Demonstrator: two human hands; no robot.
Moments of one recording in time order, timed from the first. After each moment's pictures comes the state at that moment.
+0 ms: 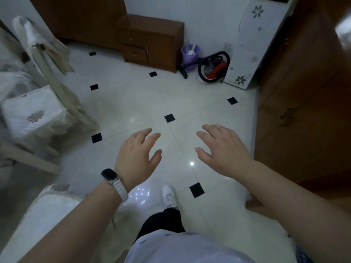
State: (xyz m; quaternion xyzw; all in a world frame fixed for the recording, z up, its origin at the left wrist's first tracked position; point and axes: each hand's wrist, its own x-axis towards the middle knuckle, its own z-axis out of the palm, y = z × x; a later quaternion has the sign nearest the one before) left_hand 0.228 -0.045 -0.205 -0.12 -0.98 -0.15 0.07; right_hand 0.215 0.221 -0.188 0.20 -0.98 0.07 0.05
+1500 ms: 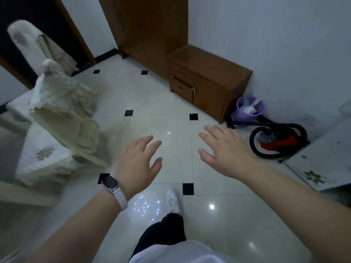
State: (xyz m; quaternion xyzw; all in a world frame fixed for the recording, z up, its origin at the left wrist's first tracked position) left_hand -0.438 -0.054 -0.187 0.09 -0.99 -0.08 0.11; right_hand -0.580 0.182 -0.171 0.41 -0.91 0.08 0.04
